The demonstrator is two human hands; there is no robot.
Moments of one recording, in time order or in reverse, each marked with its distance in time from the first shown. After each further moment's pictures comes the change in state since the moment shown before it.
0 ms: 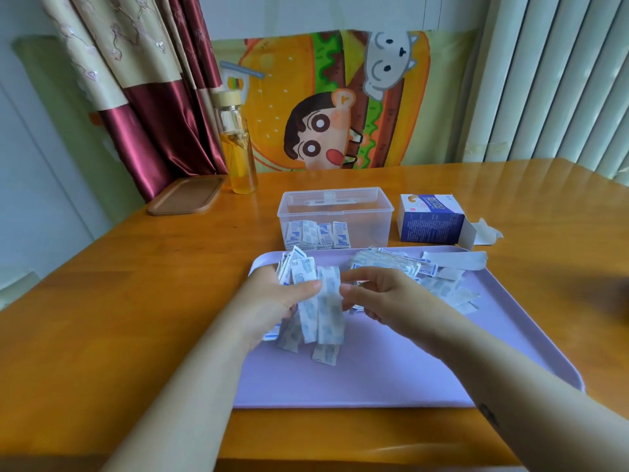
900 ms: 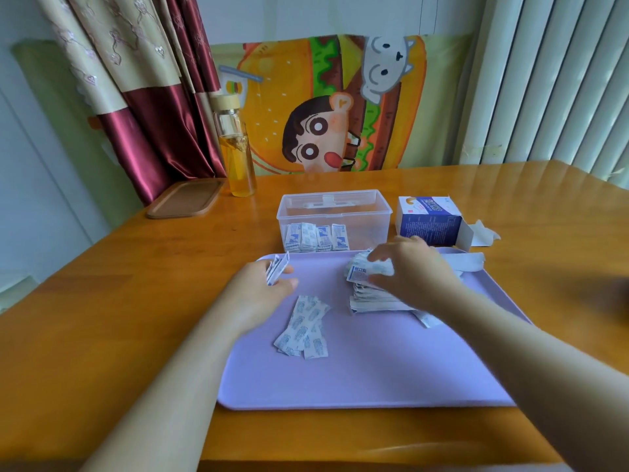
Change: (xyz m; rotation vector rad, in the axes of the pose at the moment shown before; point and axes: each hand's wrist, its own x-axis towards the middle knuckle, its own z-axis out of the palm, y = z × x) left_hand 0.010 -0.004 -0.019 0.325 0.088 0.069; right_hand 0.033 0.013 -0.035 -0.903 0.296 -0.112
